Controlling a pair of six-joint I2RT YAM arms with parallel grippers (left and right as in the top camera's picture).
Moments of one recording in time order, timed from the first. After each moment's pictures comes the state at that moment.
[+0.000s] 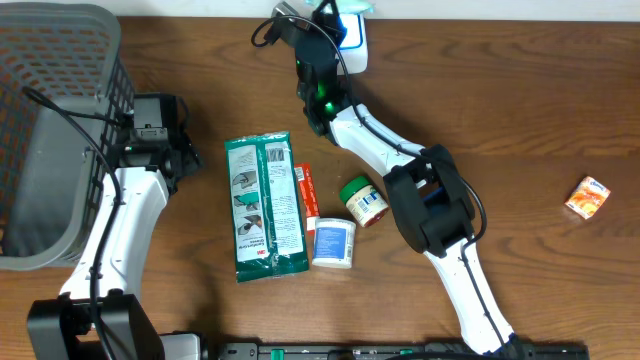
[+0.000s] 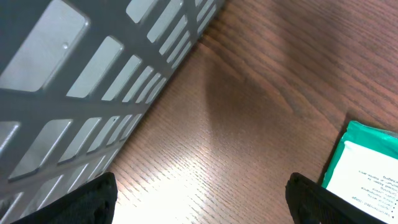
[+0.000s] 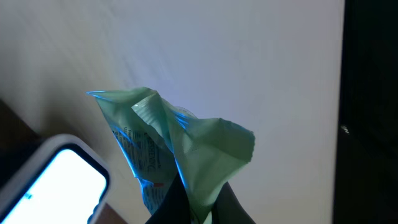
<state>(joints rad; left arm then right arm) 0.05 1.50 1.06 -0.71 -0.32 -0.44 0.59 2.50 1.97 0.56 0.72 -1.21</state>
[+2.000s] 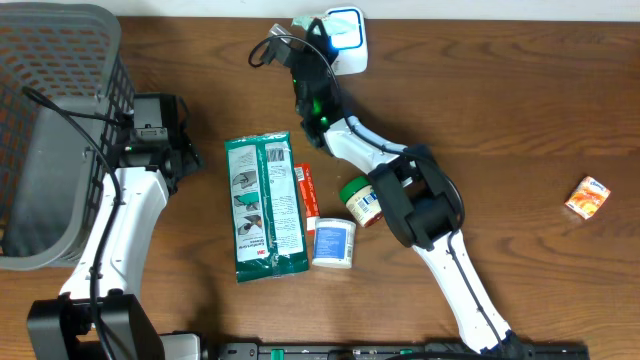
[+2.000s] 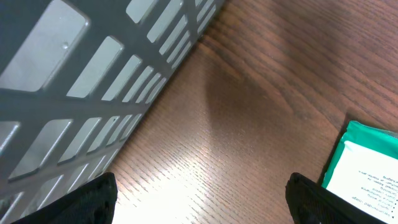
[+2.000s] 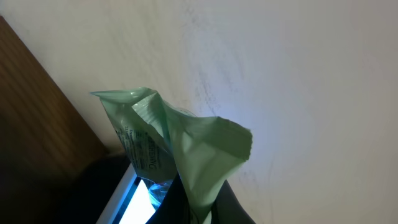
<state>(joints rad) 0.05 1.50 1.06 -0.71 -0.32 -0.44 0.59 2.63 1.97 0.65 0.64 -1.13</state>
